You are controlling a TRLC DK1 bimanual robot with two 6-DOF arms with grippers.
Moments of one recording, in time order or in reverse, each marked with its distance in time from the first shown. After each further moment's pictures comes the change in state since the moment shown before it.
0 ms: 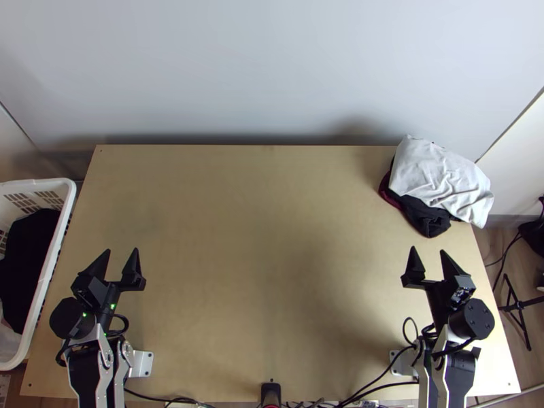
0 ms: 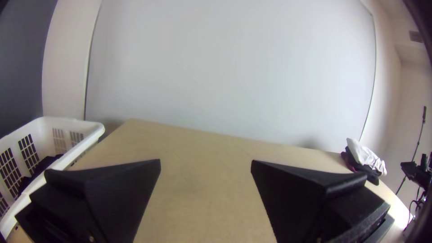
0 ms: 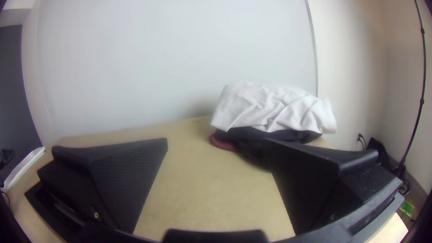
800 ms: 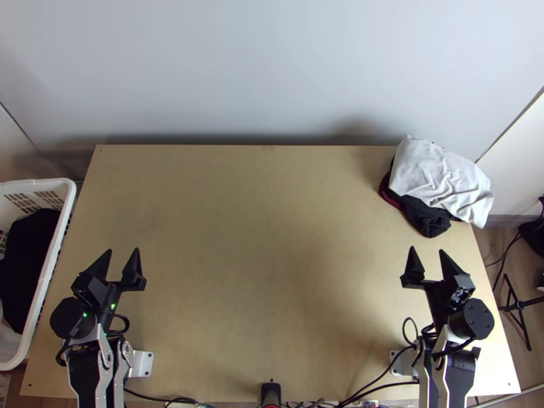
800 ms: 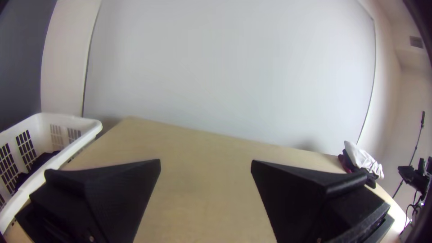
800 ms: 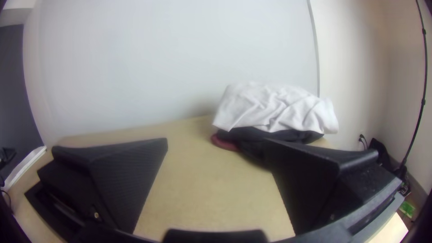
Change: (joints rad) left arm -0.011 -0.001 0.000 0.000 0.000 -0.026; right arm 0.011 0.000 0.001 0.001 0.000 0.000
